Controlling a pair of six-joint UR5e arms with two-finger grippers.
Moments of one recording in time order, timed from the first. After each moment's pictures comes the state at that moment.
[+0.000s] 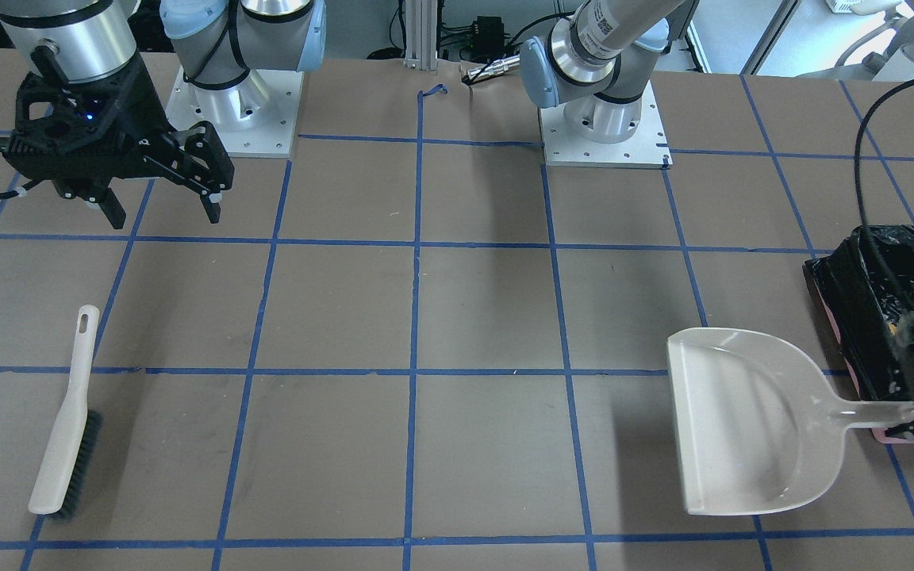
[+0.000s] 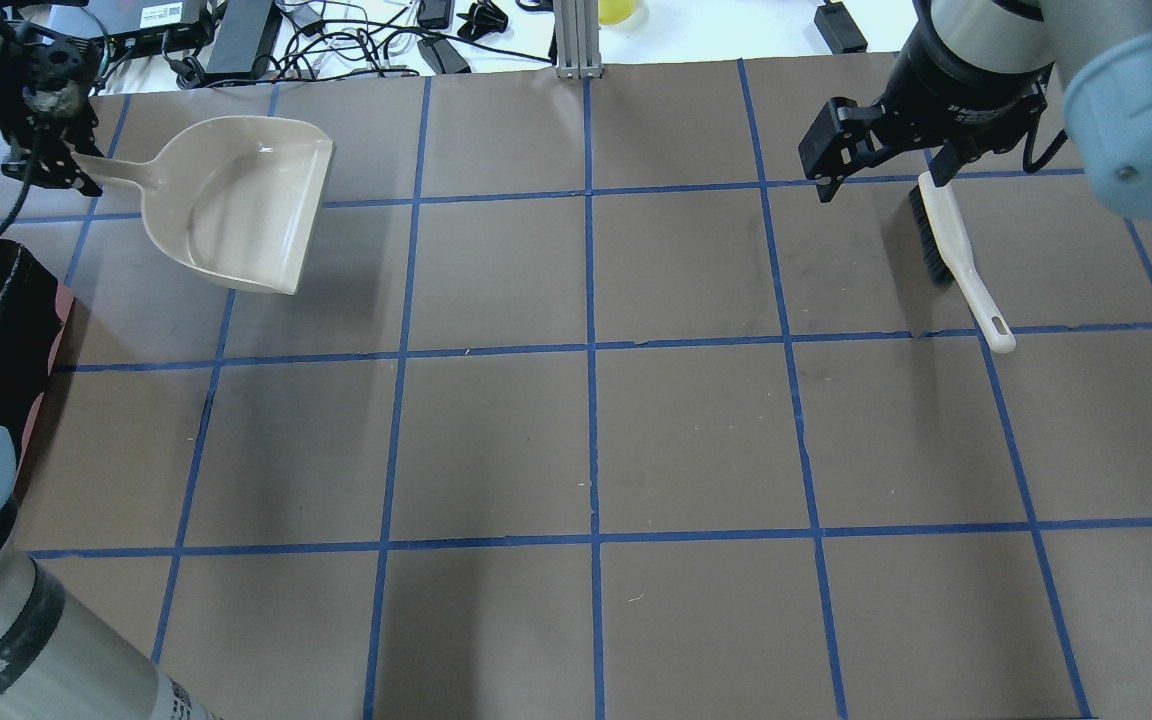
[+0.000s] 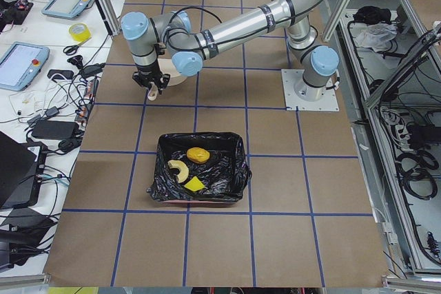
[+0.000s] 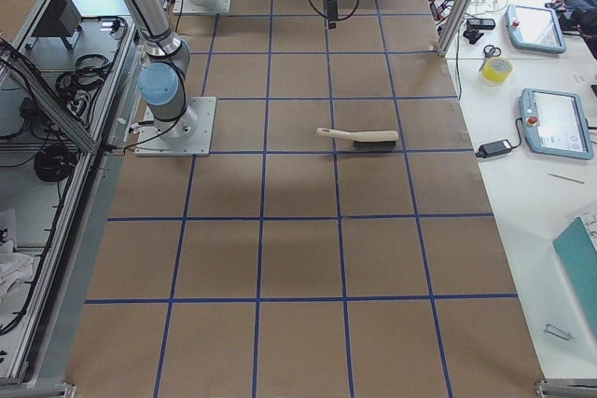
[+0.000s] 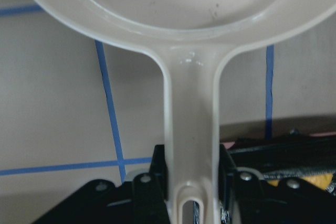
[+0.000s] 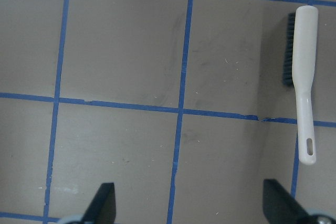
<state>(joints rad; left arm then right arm) -1.18 -2.10 -1.23 -1.39 1.60 2.00 1.57 -1.61 1.61 -1.73 -1.56 -0.11</state>
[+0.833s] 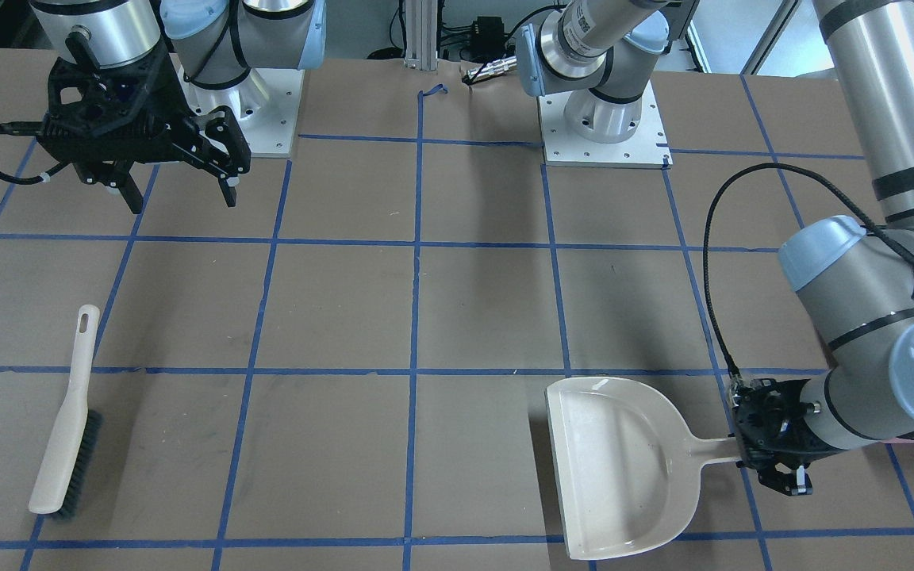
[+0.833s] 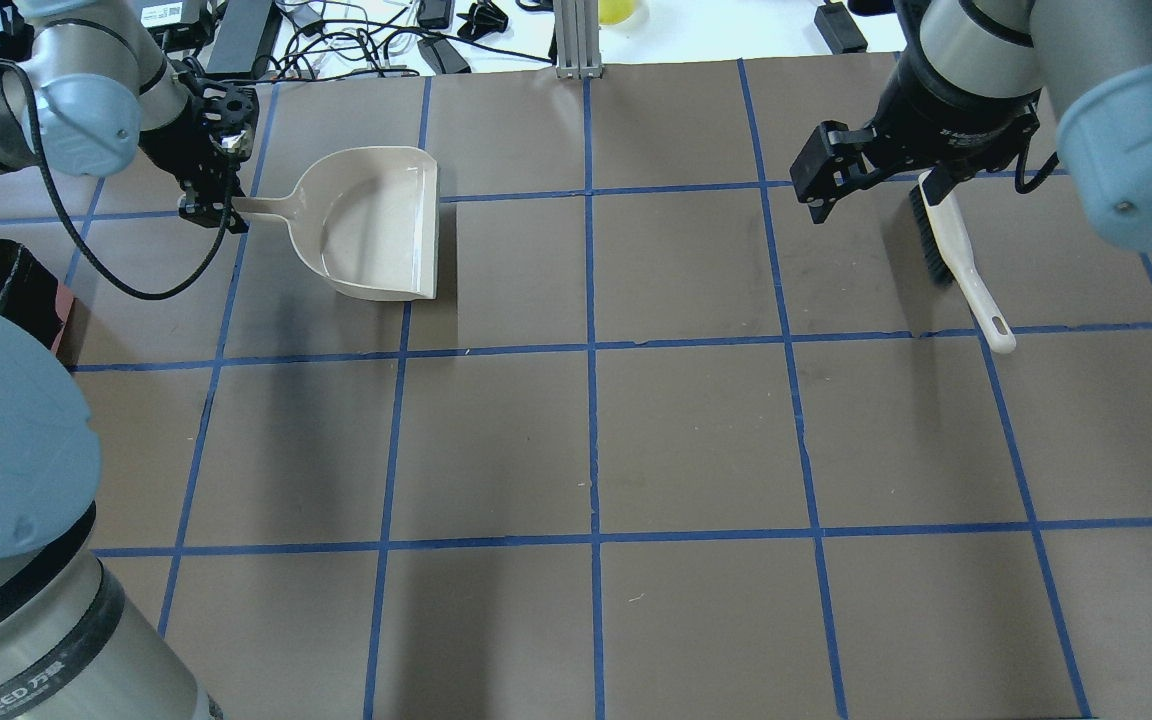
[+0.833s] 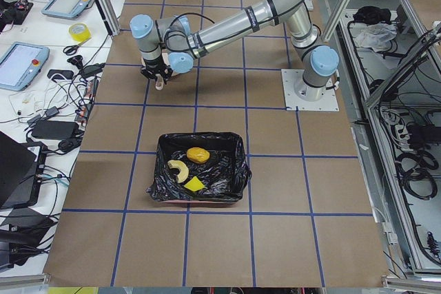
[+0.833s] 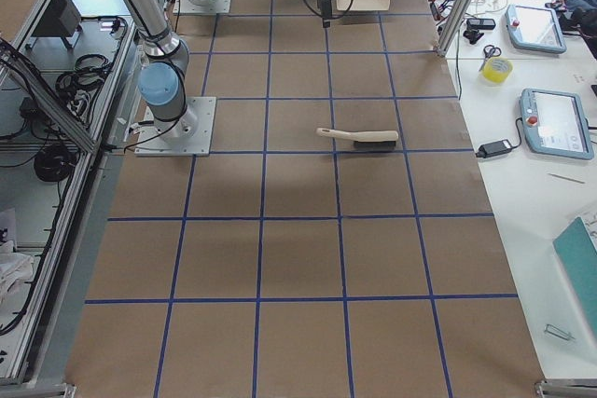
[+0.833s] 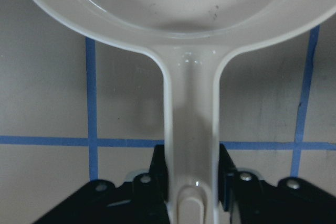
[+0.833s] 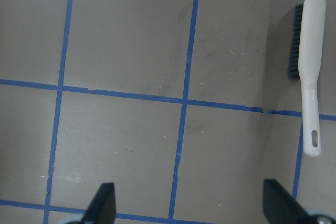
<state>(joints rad) -1.31 -2.15 -1.38 -1.20 1.57 1.77 1.58 -1.63 1.64 -1.72 -1.56 -0.11</state>
